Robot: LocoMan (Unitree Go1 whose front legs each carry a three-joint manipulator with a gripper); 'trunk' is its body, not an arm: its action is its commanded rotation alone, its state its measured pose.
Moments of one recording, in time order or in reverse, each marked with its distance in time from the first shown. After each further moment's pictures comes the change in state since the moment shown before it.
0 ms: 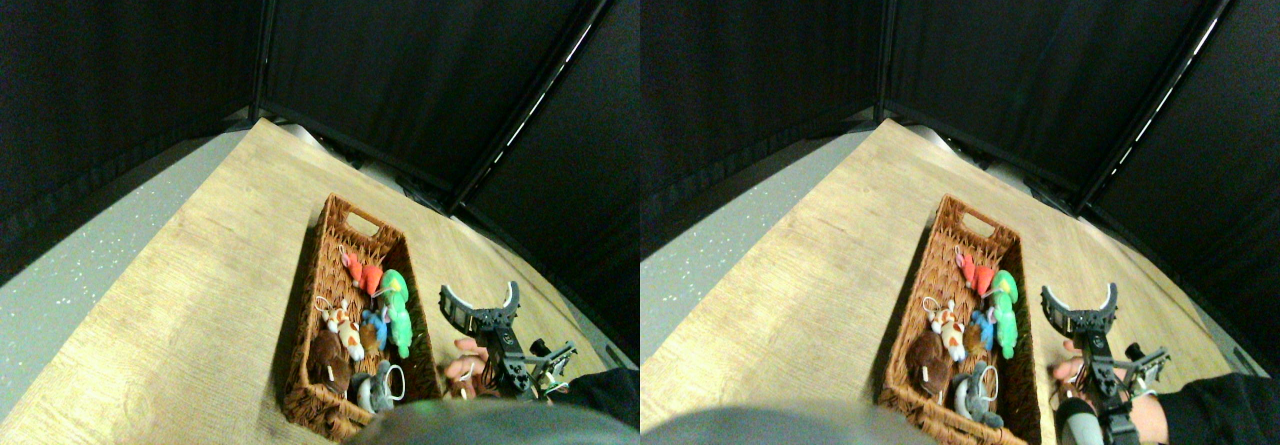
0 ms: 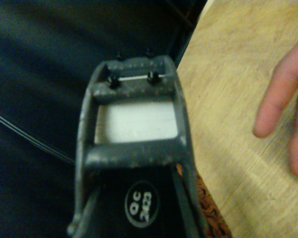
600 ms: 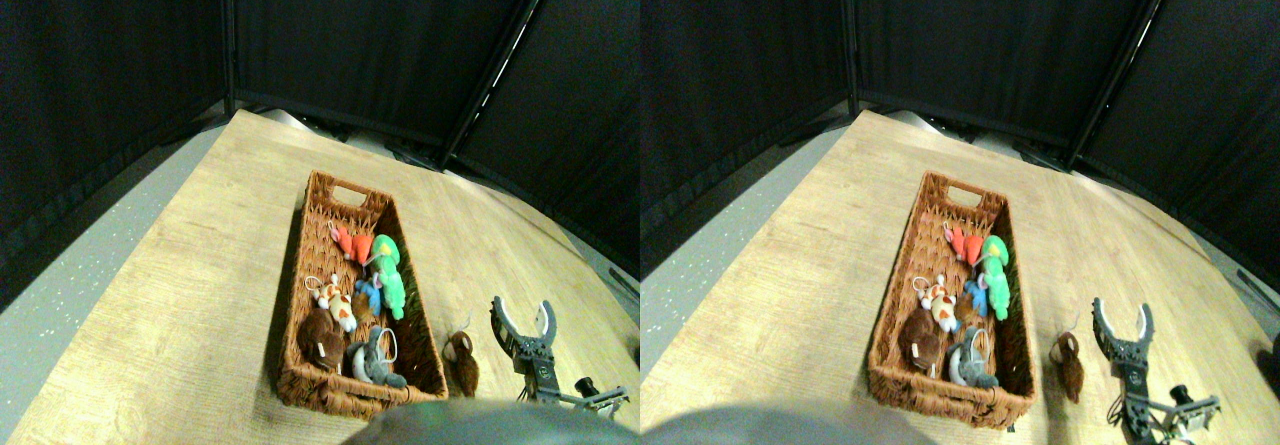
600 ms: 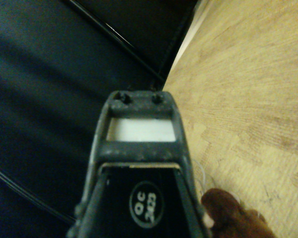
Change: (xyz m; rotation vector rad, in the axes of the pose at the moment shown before) right arm -0.045 -0.064 0.045 0.075 -0.259 -0.069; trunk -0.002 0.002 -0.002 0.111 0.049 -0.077
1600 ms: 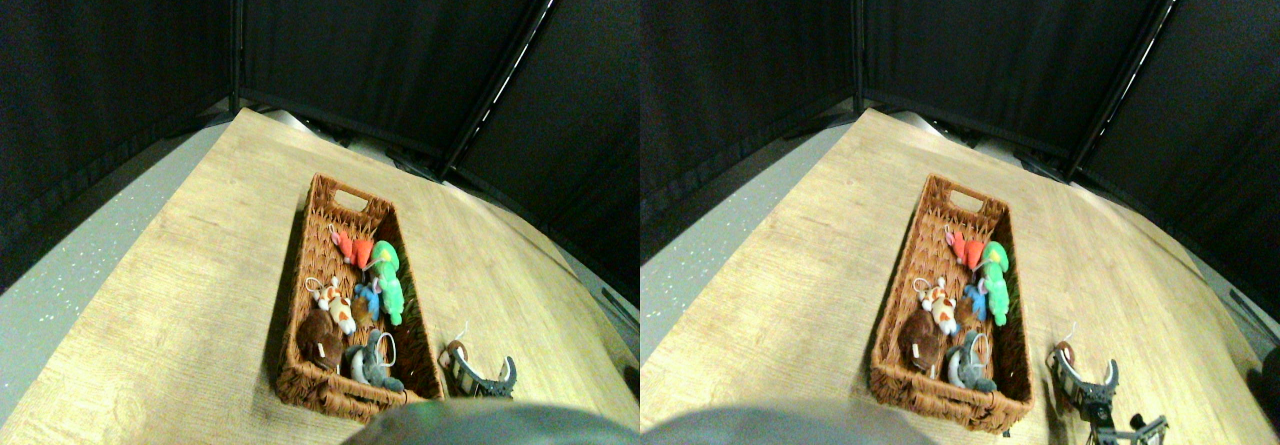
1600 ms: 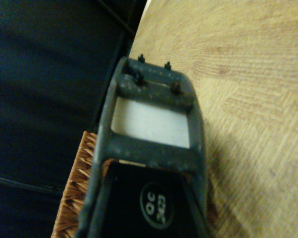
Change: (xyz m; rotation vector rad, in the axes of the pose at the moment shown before) right arm -0.013 -0.058 -0.032 0.146 0.234 -0.244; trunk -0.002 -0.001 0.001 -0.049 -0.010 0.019
